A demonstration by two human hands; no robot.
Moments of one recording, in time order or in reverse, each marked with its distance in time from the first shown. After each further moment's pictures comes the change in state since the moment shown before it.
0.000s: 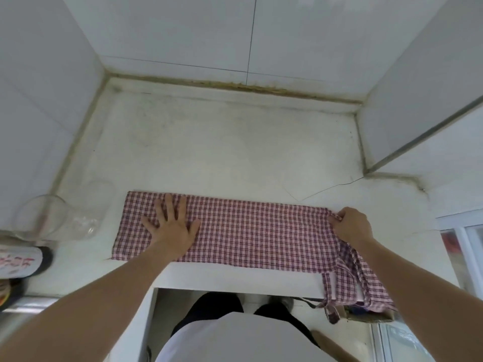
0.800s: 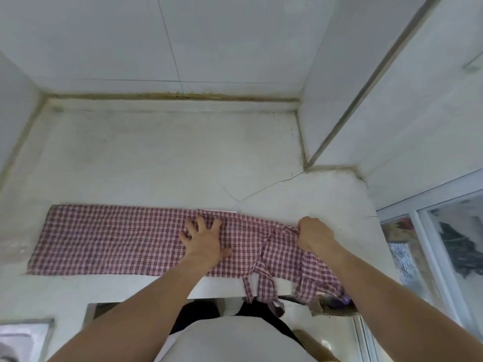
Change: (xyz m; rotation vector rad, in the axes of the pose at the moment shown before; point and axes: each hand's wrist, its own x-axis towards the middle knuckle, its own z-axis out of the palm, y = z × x) left_hand -0.063 0.230 -0.001 0.004 -0.173 0.122; right_hand -0.004 0.066 -0.029 -0.290 -0.272 -0.118
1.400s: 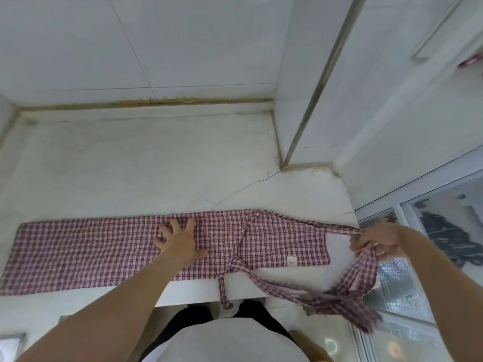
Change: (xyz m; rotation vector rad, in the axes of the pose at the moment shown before) left_hand 0.011 0.018 -0.002 0.029 0.003 -0.108; right_hand -0.008 0.209 -0.057 1.027 -0.437 0.298
